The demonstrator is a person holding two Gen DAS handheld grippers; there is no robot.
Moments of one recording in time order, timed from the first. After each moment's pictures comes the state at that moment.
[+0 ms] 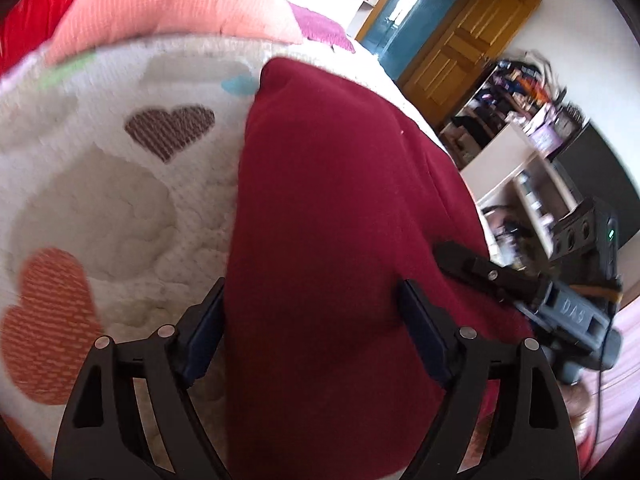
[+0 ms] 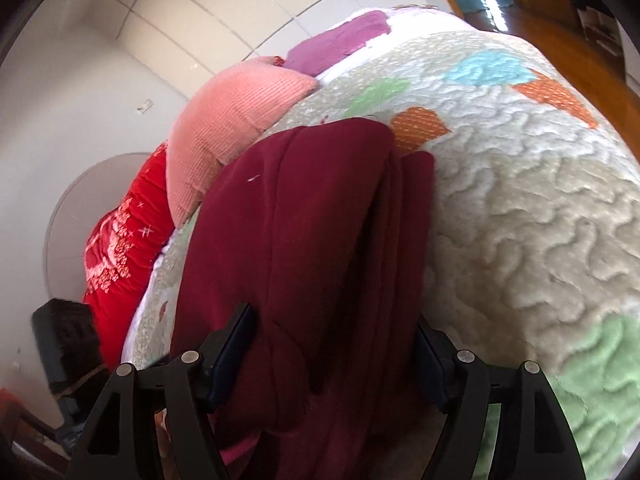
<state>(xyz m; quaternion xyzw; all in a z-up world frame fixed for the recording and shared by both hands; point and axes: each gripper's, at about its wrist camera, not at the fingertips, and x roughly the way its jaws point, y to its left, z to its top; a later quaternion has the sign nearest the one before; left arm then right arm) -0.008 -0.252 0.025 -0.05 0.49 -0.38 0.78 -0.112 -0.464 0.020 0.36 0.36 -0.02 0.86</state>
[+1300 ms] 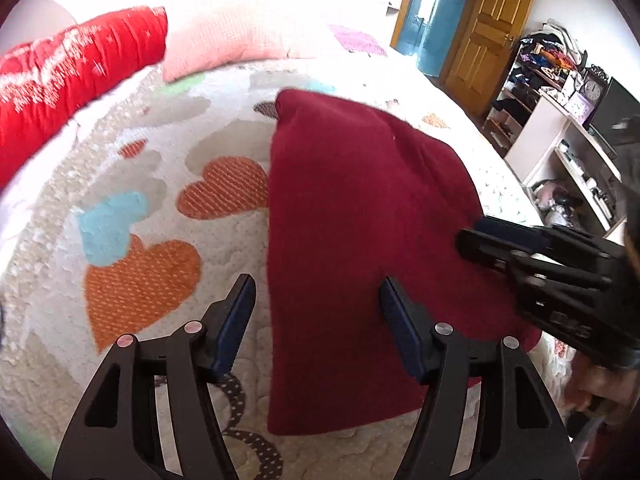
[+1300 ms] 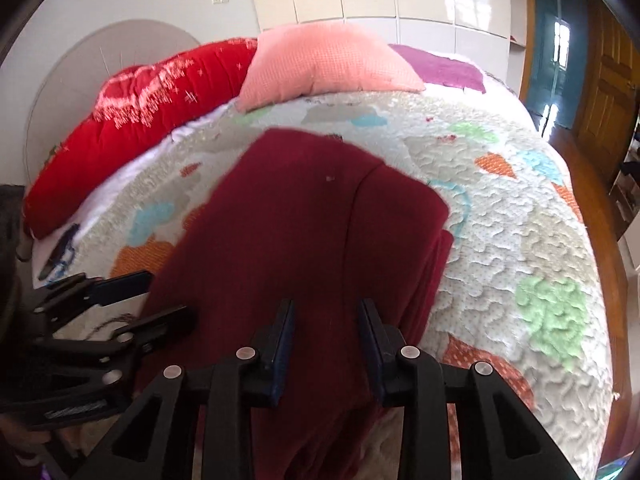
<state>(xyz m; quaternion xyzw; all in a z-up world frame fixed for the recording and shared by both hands) -0.135 -0.136 0.070 0.06 0.43 -0.28 0.85 -0.169 -0.296 0.082 0.08 0.42 -0.02 0.90</state>
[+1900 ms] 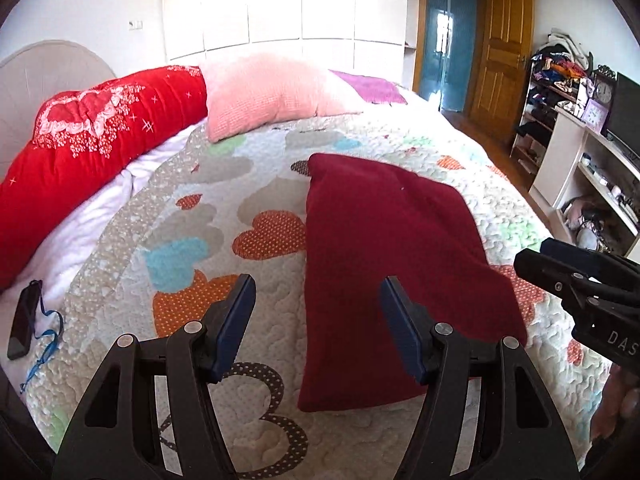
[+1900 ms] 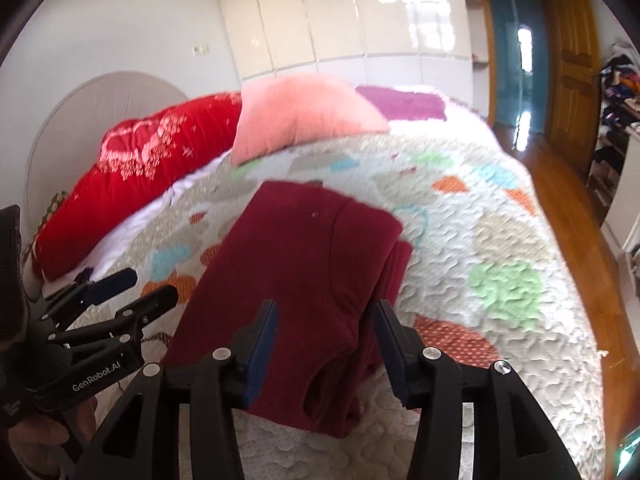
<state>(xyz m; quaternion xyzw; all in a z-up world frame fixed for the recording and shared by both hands) -0.170 -0.119 0.103 0.09 0.34 -0.23 0.91 -0.242 -0.292 0.122 0.11 0.34 -0.08 0.93</state>
